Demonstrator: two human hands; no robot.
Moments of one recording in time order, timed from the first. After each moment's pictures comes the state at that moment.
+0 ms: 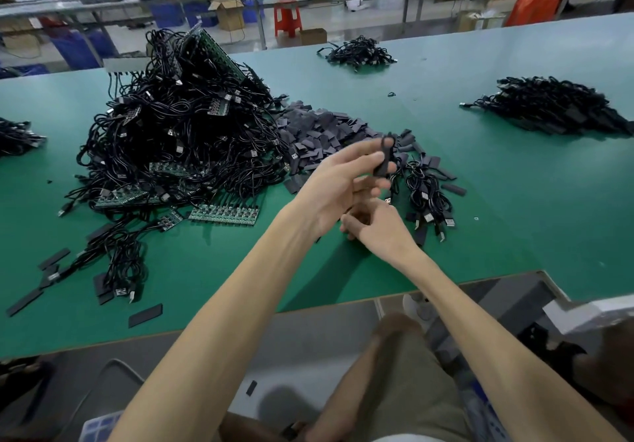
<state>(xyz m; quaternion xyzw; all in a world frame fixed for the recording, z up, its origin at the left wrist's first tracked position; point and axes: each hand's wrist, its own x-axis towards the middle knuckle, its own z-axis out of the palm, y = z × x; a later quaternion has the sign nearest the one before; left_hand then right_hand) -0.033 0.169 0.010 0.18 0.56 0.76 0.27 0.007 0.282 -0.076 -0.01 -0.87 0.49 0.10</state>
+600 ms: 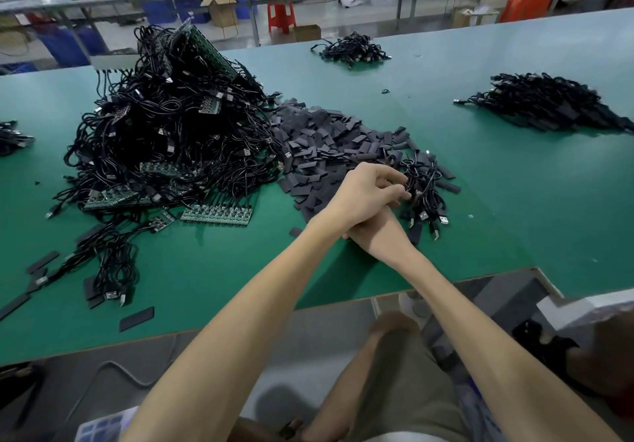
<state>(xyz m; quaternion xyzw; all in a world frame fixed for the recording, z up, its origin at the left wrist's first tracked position) -0.039 0.210 -0.019 0.29 0.81 0.49 0.13 0.003 0.279 -0.072 0.00 -0.93 0.35 0.05</state>
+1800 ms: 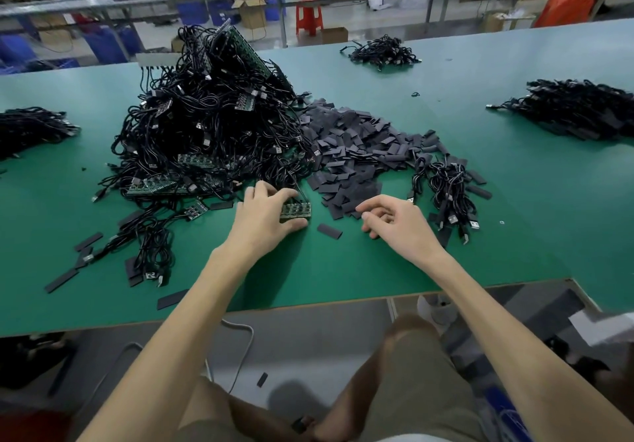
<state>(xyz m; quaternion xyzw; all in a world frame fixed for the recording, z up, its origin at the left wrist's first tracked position) -0.053 0.030 -0.050 0.15 0.98 0.13 -0.03 0.015 0.282 -0.068 0.01 -0.85 0.51 0.08</state>
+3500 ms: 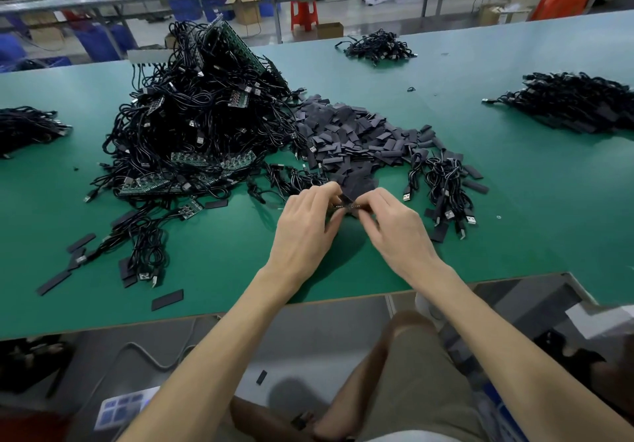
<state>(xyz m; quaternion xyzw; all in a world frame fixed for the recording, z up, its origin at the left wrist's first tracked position) -0.005 0.094 -0.068 0.31 0.85 0.29 -0.32 0.032 0.266 -0.068 0.12 -0.91 0.27 0.28</state>
